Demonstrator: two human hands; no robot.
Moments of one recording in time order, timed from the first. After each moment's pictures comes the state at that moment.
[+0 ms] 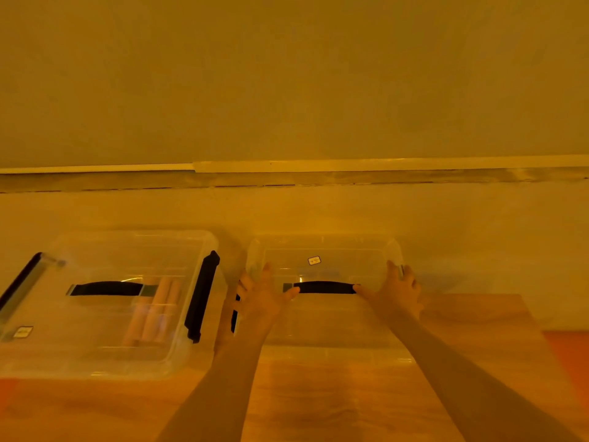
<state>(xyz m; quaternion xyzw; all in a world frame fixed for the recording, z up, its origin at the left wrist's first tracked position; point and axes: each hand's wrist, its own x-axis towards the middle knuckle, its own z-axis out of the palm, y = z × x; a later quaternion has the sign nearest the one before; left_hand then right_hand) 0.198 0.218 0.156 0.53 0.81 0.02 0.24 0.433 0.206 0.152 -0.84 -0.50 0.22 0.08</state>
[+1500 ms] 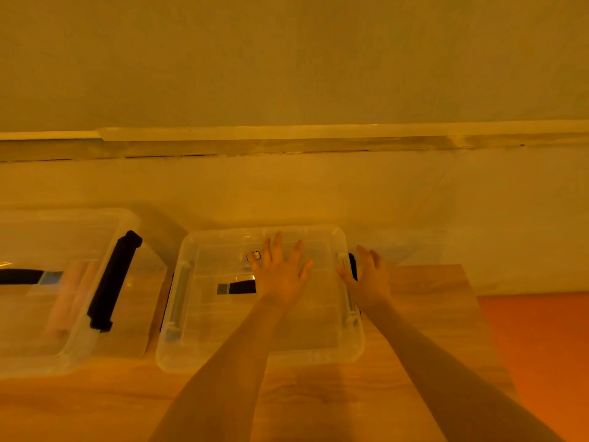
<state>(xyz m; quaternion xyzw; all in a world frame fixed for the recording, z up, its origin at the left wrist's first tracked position) 0.346 0.220 0.119 0.73 0.68 -0.04 0.10 0.523 0.186 0.116 -0.77 -0.52 0.30 0.21</state>
